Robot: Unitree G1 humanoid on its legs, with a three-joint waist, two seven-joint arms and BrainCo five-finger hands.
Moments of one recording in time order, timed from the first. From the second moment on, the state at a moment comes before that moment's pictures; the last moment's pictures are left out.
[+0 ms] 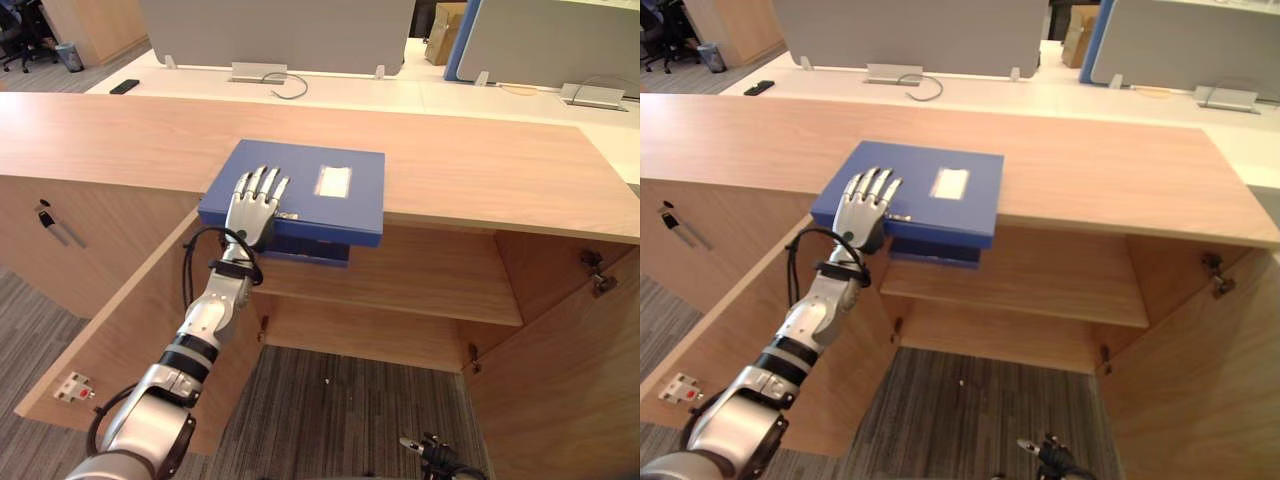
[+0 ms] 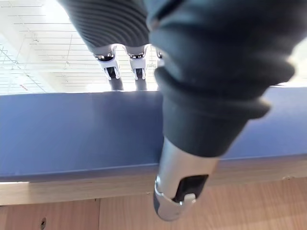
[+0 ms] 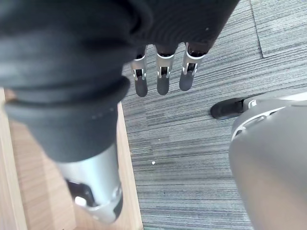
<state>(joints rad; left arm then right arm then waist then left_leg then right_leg) -0.59 0.37 -0.33 0.41 1.15 0.05 0.49 0.01 -0.09 -0.25 1.15 0.09 -0.04 0.06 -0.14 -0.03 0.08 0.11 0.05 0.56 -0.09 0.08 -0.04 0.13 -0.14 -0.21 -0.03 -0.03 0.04</state>
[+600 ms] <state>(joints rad) -0.69 0.36 -0.34 0.59 1.14 0.06 0.53 0.00 -0.09 -0.28 1.15 0.09 -0.04 0.05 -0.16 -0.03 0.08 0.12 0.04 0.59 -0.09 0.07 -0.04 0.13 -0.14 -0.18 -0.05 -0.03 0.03</state>
